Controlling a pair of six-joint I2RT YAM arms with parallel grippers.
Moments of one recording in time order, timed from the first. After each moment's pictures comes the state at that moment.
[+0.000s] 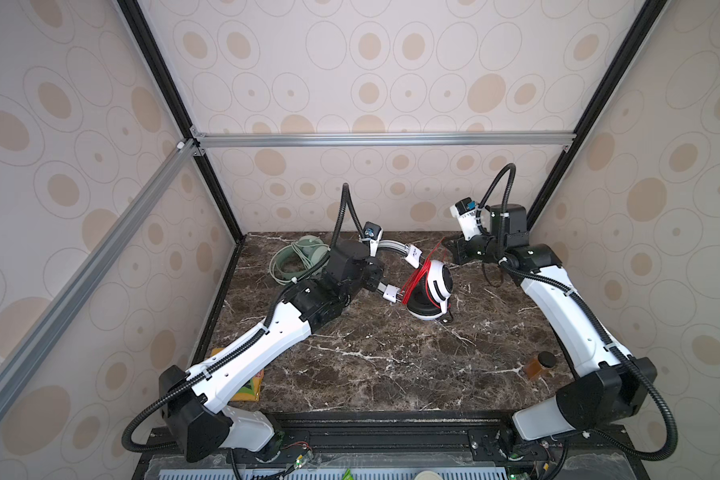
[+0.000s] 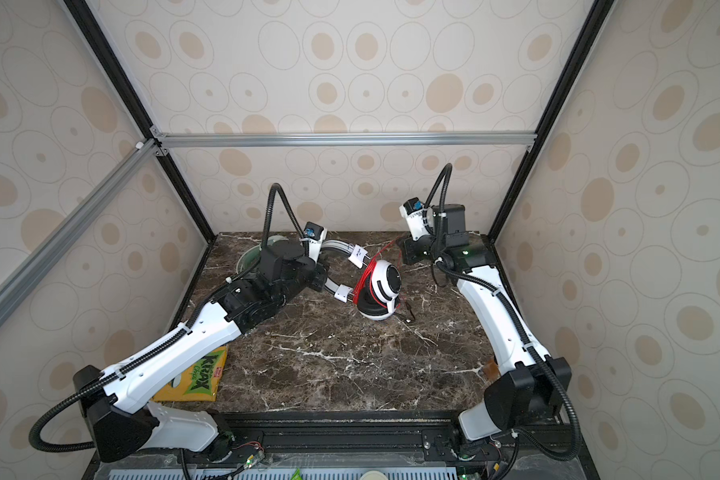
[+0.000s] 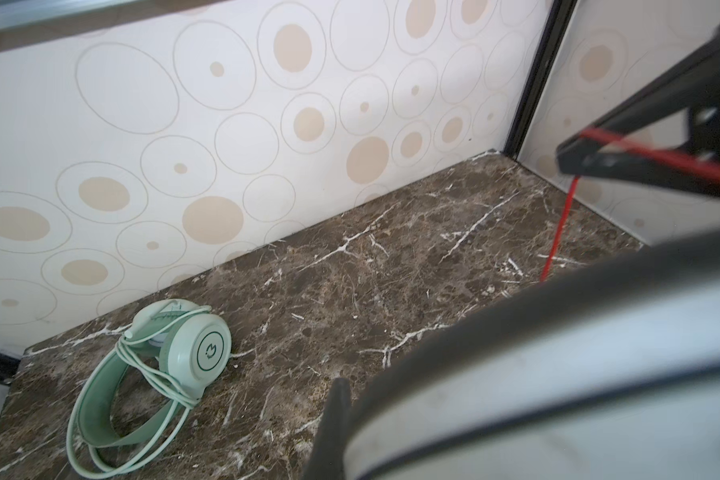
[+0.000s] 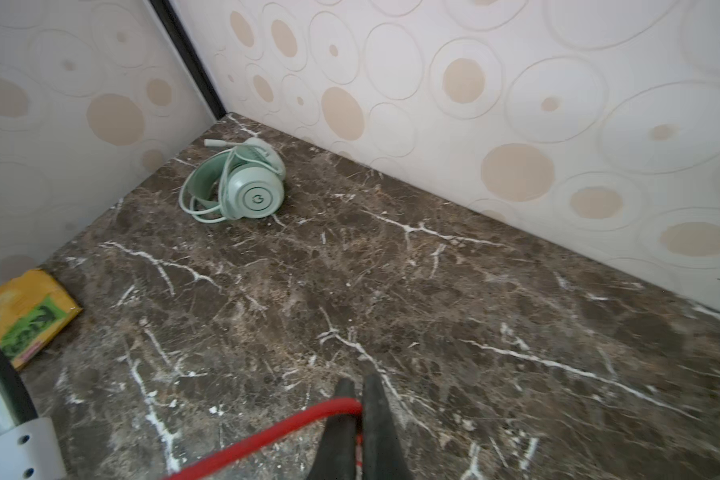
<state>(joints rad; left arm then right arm) -0.76 1.36 1.37 -0.38 -0.30 -0.06 0.22 1.50 1.51 -0.57 -0.42 -0.08</state>
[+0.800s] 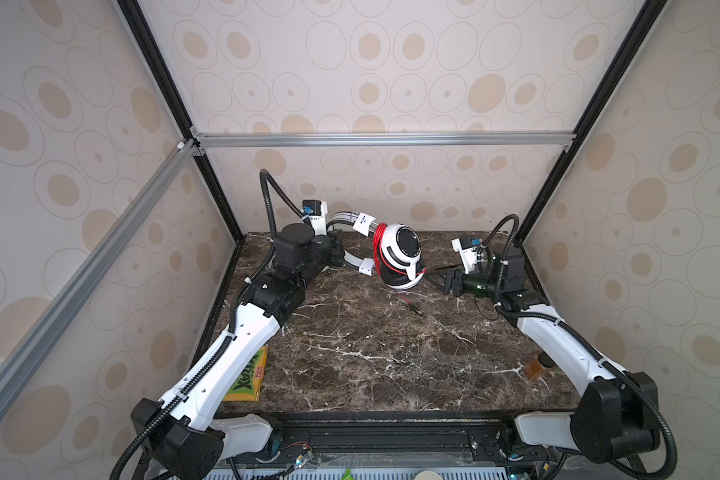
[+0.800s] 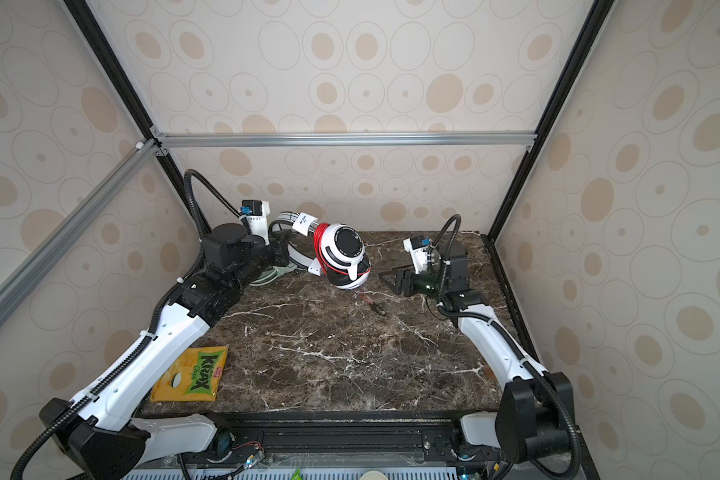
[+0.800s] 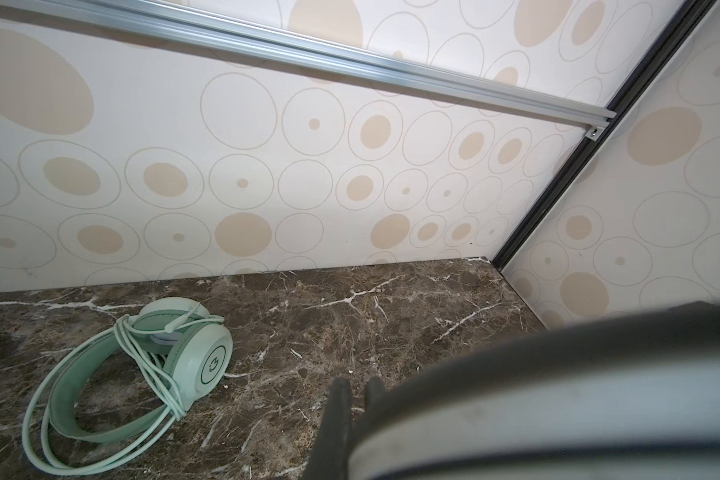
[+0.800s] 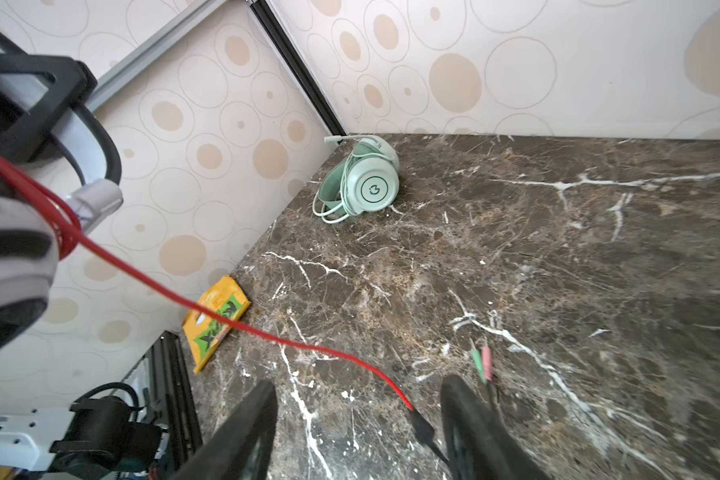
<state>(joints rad) -0.47 1.26 1.34 -0.29 -0.10 -0.29 0.17 1.28 0.93 -0.07 -0.73 0.22</state>
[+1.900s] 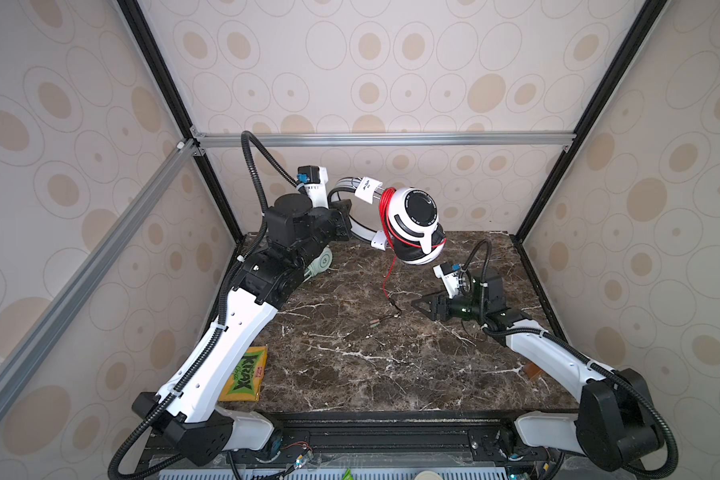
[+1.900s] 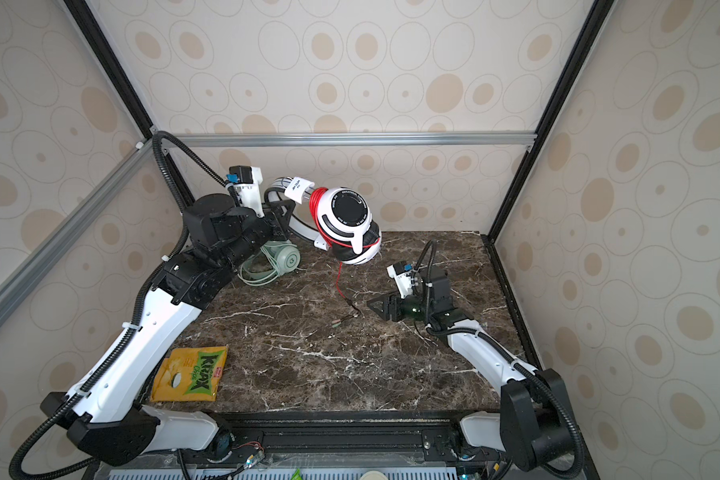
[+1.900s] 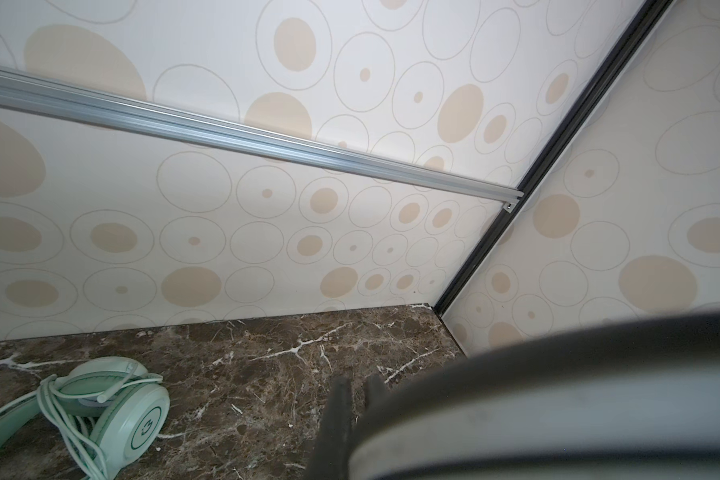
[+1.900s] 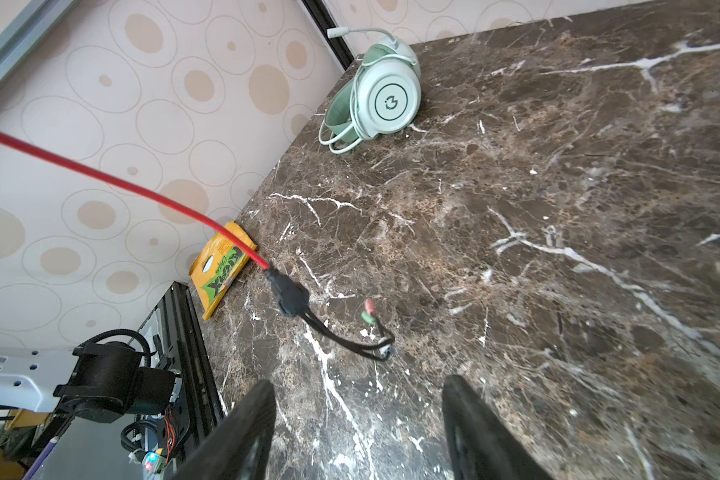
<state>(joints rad) -0.55 1.37 1.71 -0.43 -0.10 -0.38 0.32 1.29 0.79 -0.01 -0.69 0.25</state>
